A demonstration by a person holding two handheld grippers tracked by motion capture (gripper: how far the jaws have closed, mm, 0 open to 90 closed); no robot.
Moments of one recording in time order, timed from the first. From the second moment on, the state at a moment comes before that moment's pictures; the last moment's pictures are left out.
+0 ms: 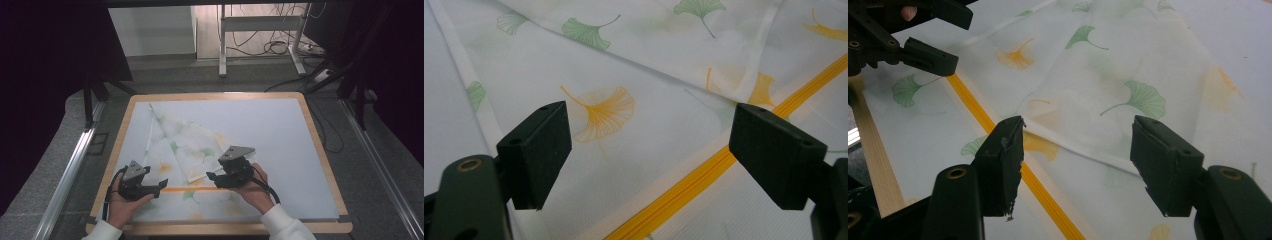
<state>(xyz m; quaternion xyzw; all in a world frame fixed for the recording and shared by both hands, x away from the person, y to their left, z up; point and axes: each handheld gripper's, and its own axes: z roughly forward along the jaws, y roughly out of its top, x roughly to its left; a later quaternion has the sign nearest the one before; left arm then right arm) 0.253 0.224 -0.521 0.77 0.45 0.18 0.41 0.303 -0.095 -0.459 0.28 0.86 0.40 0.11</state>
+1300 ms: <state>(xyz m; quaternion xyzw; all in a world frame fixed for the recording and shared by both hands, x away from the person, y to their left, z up) 0.251 0.226 -0.520 0.77 0.45 0.18 0.41 0.321 -0.009 -0.505 0.25 0.91 0.32 0.06</state>
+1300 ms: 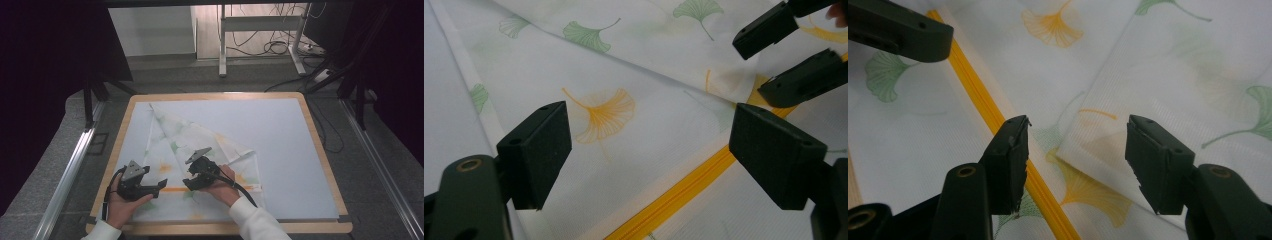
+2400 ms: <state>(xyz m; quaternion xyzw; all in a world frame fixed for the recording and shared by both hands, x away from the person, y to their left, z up) 0.252 0.225 -0.521 0.77 0.45 0.18 0.41 0.335 -0.005 -0.521 0.27 0.92 0.28 0.10</state>
